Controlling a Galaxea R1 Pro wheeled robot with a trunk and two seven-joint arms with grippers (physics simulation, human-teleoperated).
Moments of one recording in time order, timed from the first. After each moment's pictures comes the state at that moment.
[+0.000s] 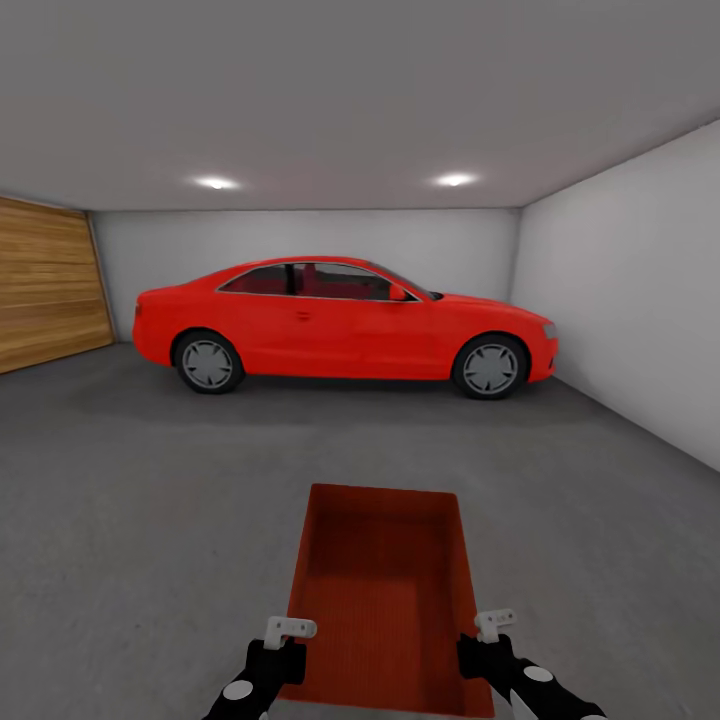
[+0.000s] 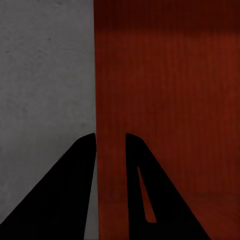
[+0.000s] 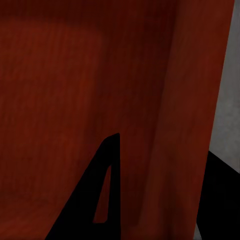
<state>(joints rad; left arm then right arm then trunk) -0.32 -0.04 -0.38 -0.64 0.26 0.05 0.13 -0.55 -0.03 -0.06 -0.13 0.09 -0.17 0.23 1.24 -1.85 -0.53</state>
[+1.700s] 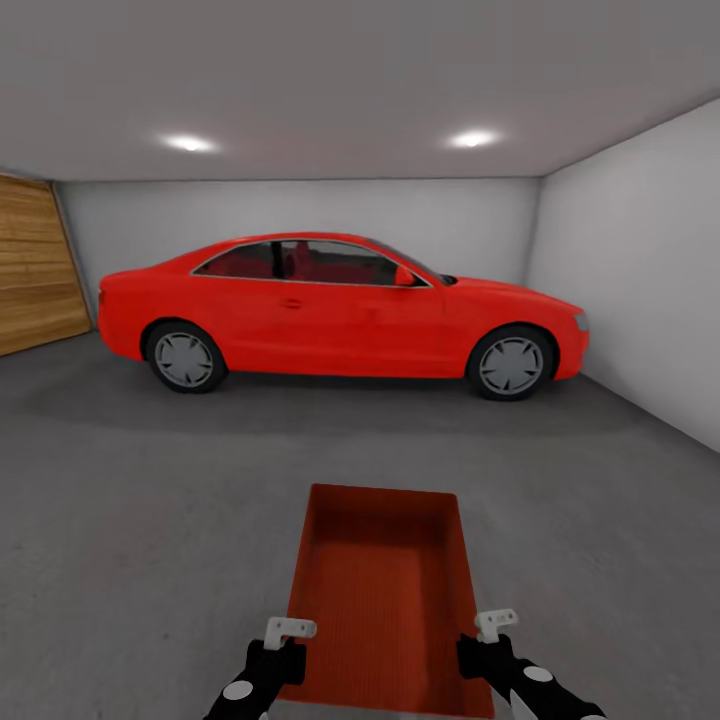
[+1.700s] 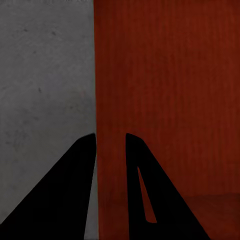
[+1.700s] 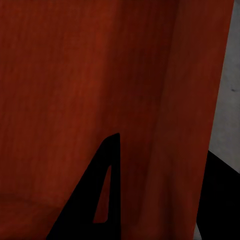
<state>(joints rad) -0.32 -0.04 -0.38 -0.64 0.26 0.05 0.13 -0.55 -0.03 -0.05 -0.13 0.08 -0.17 0.23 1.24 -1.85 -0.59</state>
